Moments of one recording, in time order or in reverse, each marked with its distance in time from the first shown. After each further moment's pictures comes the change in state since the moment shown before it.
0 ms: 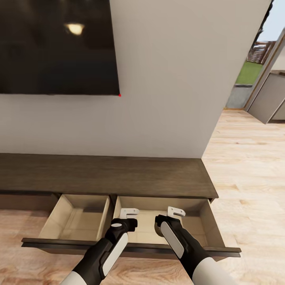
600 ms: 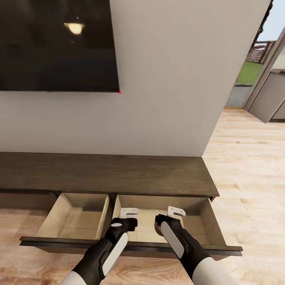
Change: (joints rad) left arm 0.000 0.002 -0.003 -0.007 0.000 0.000 0.000; right arm 0.000 0.000 0.000 0.000 -0.001 -0.019 0.000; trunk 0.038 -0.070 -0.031
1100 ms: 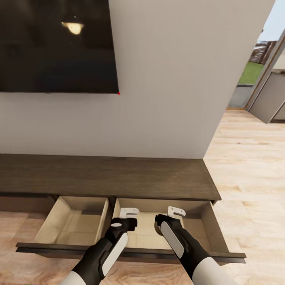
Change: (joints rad) left arm 0.000 0.004 -0.003 -0.002 -0.002 0.000 0.000; right arm 0.000 0.000 0.000 0.000 -0.002 -0.003 0.001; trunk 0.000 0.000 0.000
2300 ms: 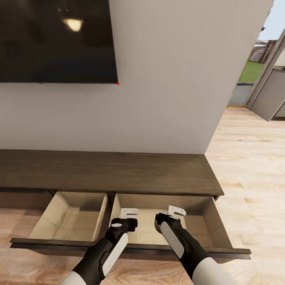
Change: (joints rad) left arm 0.000 -0.003 -0.001 0.005 0.002 0.000 0.000; right arm 0.000 0.000 0.000 0.002 -0.003 -0.038 -0.001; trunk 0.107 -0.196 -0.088
